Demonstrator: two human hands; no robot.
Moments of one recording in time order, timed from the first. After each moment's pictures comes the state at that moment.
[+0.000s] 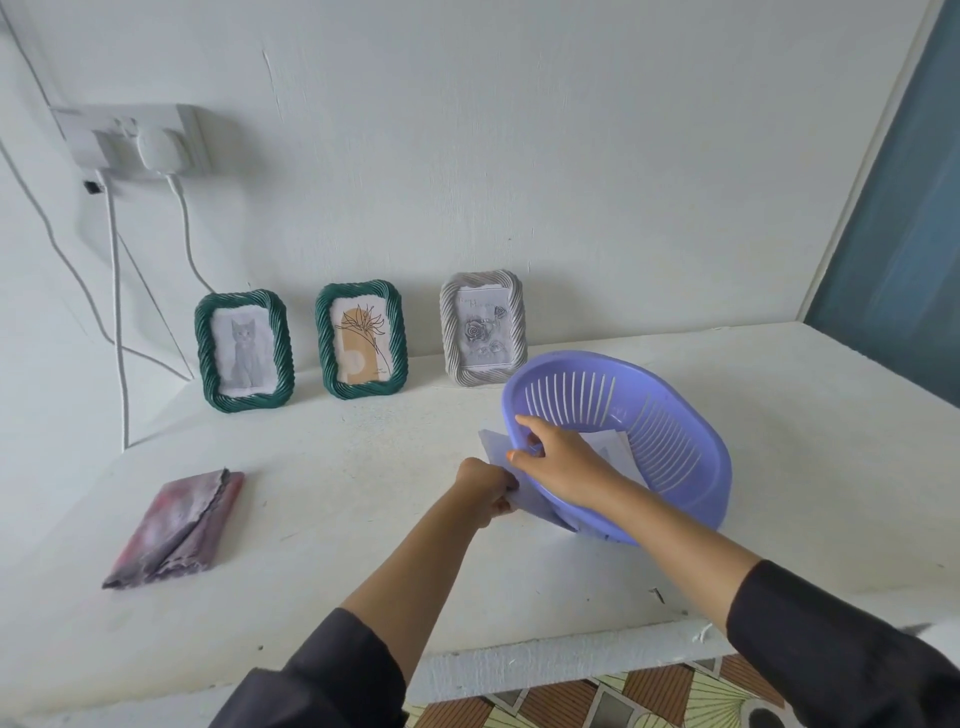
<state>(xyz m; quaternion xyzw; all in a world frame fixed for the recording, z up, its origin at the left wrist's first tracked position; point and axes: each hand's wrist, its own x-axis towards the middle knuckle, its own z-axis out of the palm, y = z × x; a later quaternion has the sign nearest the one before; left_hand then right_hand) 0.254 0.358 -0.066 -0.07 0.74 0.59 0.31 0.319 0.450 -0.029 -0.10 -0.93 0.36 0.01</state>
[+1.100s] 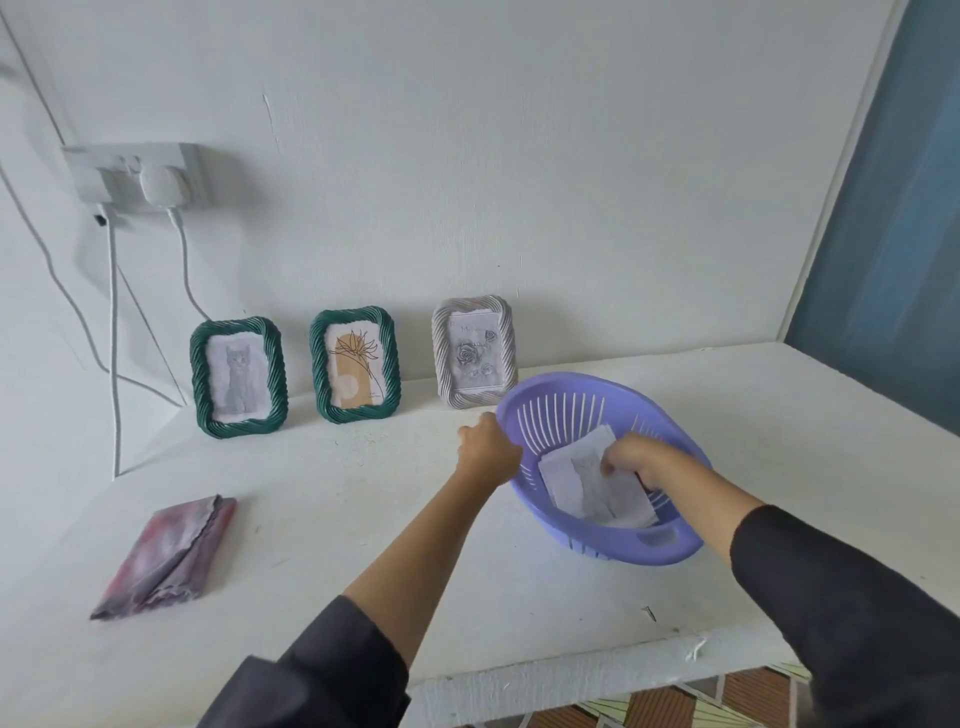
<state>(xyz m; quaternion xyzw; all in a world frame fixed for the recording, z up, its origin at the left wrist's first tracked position) 0.267 0.366 -0.002 0.14 0.90 0.38 0.14 0.302 0.536 -0.028 -0.40 -0.82 0.39 -0.10</state>
